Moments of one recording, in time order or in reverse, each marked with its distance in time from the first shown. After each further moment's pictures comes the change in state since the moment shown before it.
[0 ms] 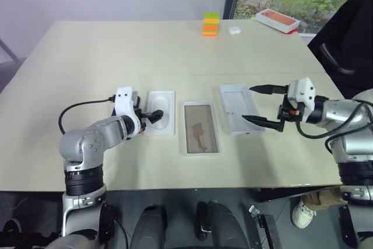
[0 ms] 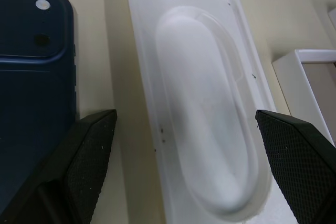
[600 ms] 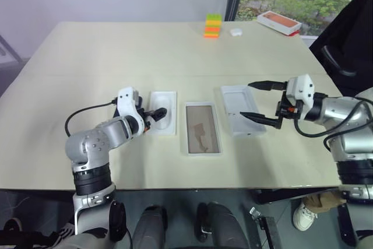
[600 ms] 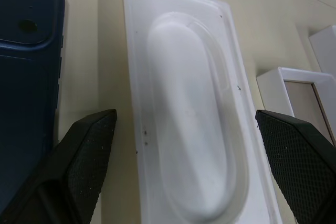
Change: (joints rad) left arm -0.010 -0.105 0.067 0.023 0.011 -0.001 0.016; right arm -0.013 0.006 0.014 -0.029 0.000 0.001 -0.023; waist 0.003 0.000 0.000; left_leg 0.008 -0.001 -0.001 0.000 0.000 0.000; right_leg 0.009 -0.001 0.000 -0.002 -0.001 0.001
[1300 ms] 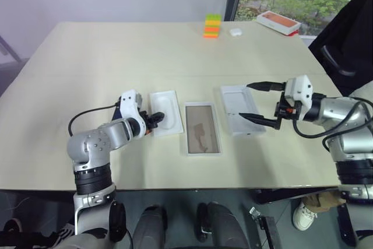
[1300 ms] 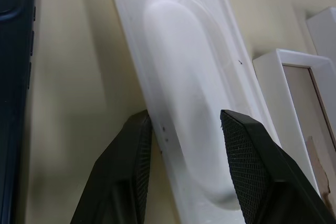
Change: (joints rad) left arm 0.010 0.019 -0.006 0.026 0.007 0.022 -0.026; right arm 0.000 0.000 0.003 0.002 0.000 -0.014 0.000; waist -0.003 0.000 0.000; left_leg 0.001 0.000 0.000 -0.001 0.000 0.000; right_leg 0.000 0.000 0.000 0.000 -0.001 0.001
